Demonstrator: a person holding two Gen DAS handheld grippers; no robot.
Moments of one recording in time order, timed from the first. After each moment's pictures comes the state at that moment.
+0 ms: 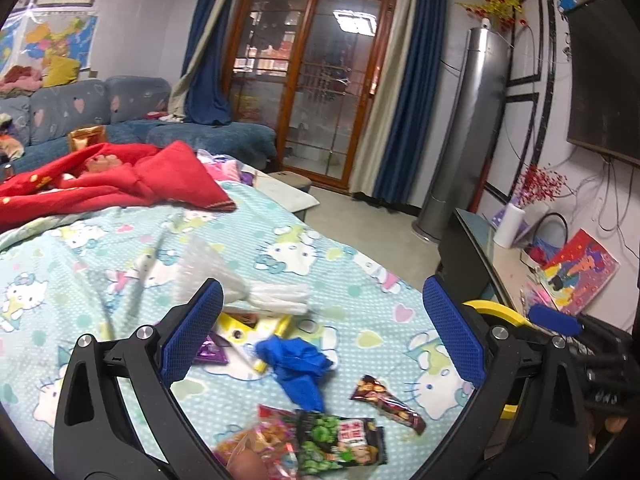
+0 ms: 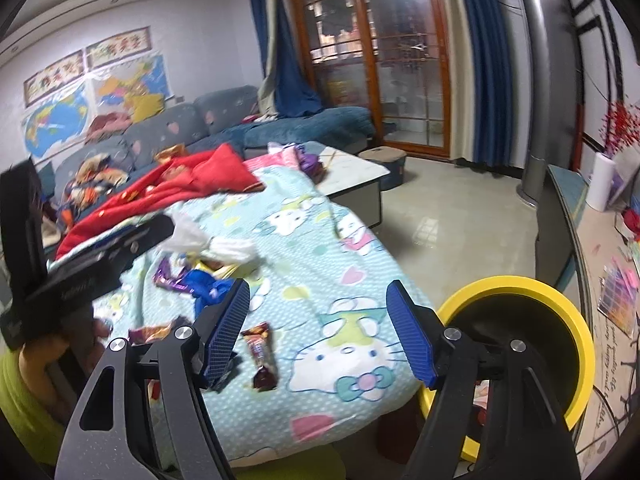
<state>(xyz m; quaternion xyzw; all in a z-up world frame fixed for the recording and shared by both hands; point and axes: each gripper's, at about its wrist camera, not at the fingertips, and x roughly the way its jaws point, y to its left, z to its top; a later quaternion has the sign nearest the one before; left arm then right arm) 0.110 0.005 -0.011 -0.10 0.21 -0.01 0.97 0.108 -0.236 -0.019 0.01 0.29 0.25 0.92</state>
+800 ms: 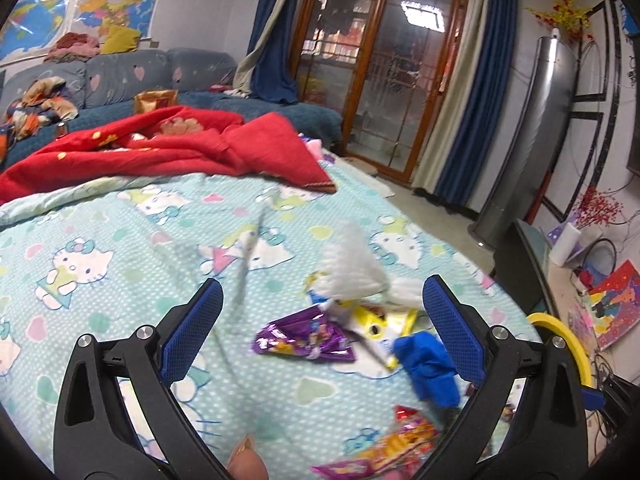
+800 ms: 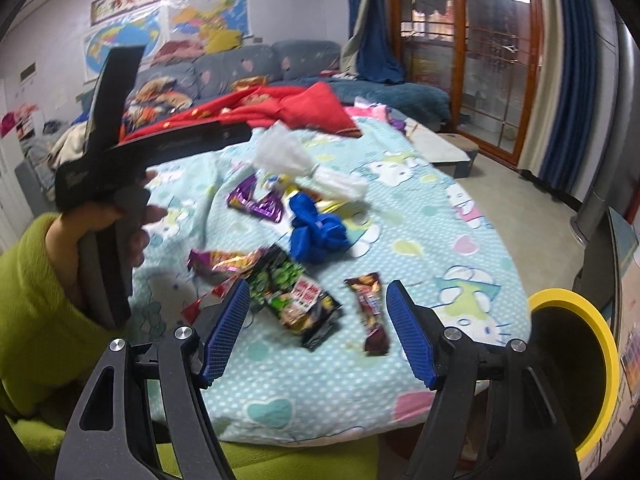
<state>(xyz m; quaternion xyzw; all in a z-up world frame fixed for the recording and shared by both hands) 0.111 0.095 -0.037 -0.13 0.25 0.09 0.95 0.070 -0.156 -0.050 -0.11 0.32 0.36 0.87</state>
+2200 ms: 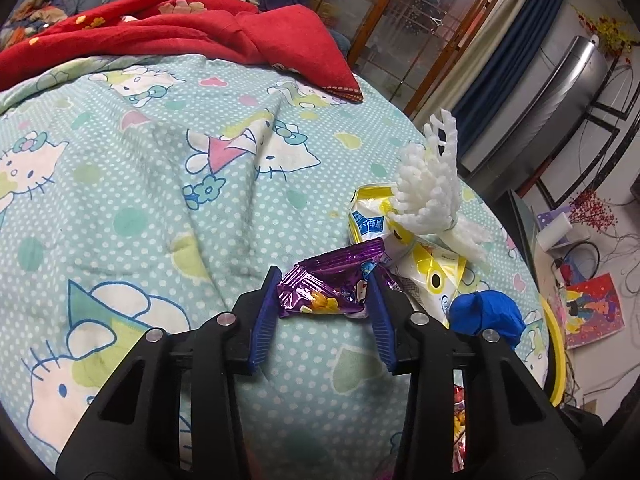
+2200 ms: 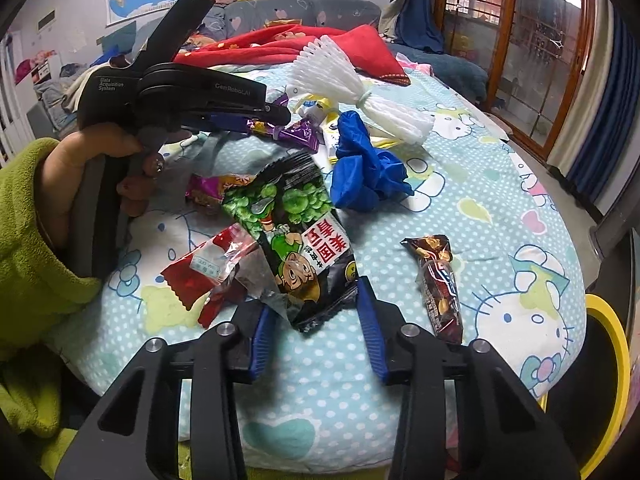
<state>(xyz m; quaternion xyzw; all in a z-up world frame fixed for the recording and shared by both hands) 0.143 0.135 -0.105 -0.24 0.37 0.04 0.90 0.079 -0.112 -0.105 -0.18 0.37 0.39 0.82</state>
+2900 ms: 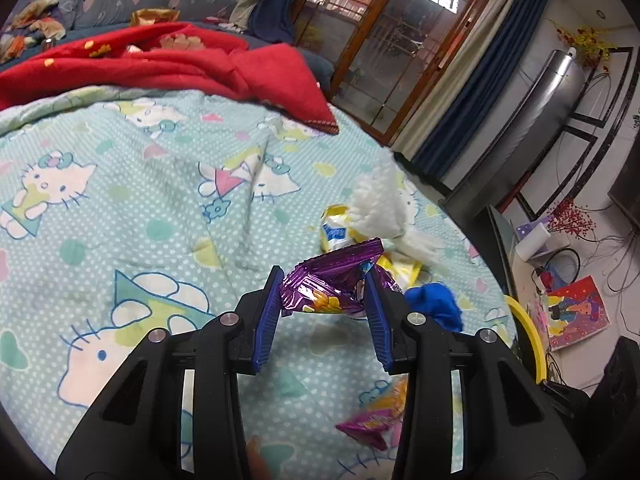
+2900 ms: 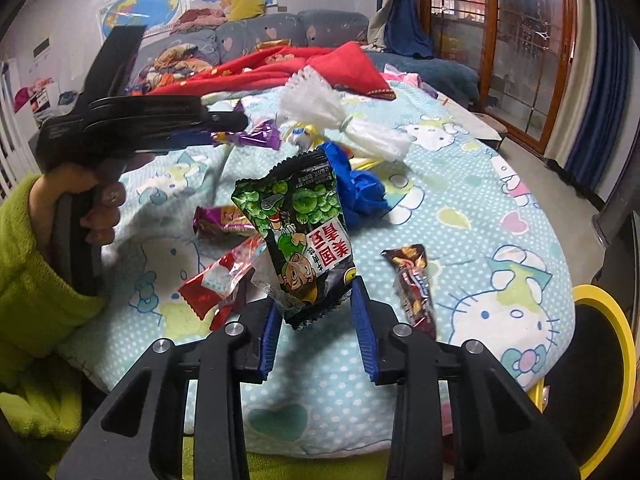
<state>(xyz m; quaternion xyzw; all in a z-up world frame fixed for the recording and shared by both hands) 0.101 0.128 -0.065 -0.23 0.32 0.03 0.92 0.079 -0.135 -0.081 -0.13 0.36 0.39 0.84</state>
